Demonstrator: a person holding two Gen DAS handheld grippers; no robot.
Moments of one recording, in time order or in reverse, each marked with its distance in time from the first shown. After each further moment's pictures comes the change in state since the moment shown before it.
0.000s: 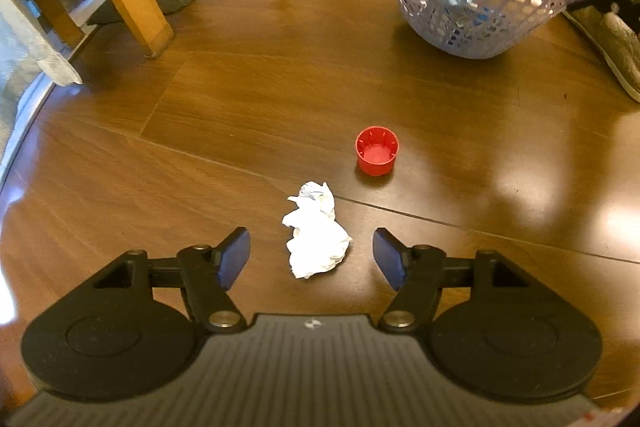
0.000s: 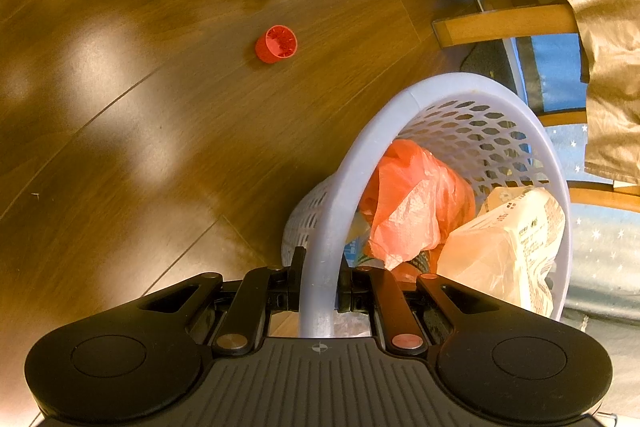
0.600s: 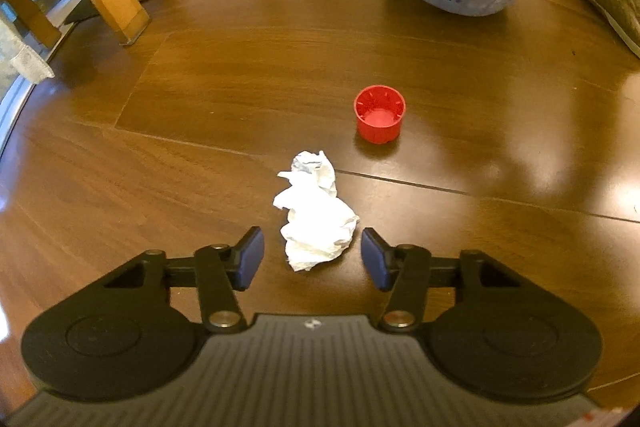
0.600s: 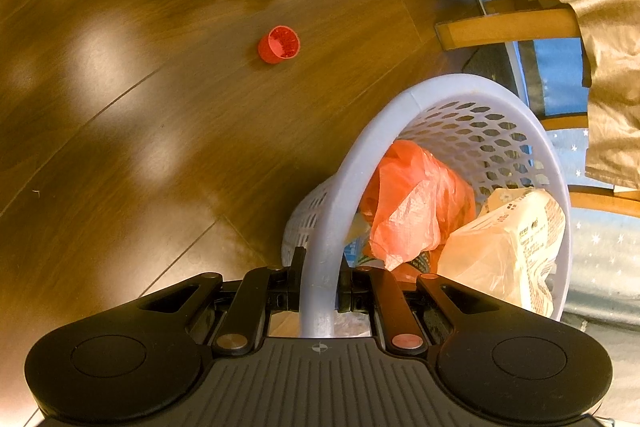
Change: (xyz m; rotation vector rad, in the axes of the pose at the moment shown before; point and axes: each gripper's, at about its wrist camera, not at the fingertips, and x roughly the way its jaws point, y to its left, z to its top) left arm 0.039 -0.002 -0.016 0.074 0.030 -0.013; right arm -0.001 -0.001 0.001 0.003 0.001 0.006
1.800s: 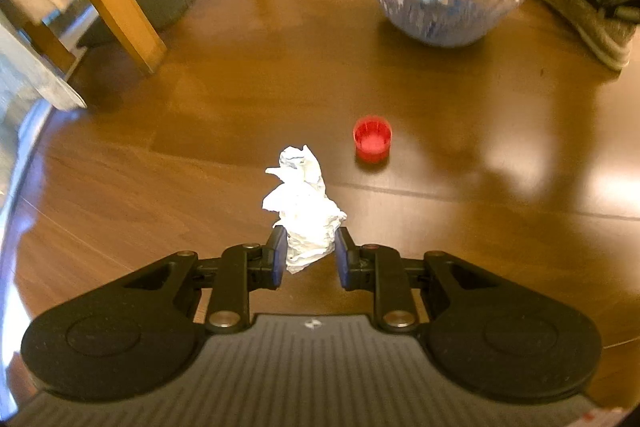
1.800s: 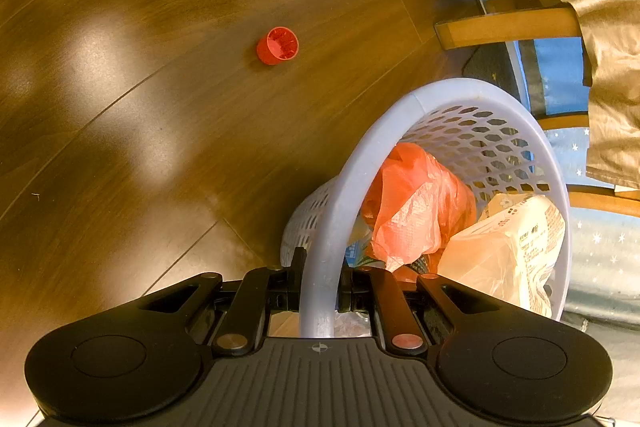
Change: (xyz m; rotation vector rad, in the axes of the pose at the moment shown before) left arm -0.079 0.010 0.015 0.027 -0.031 0.001; right arm 0.000 0.000 0.001 -0.002 0.003 0.002
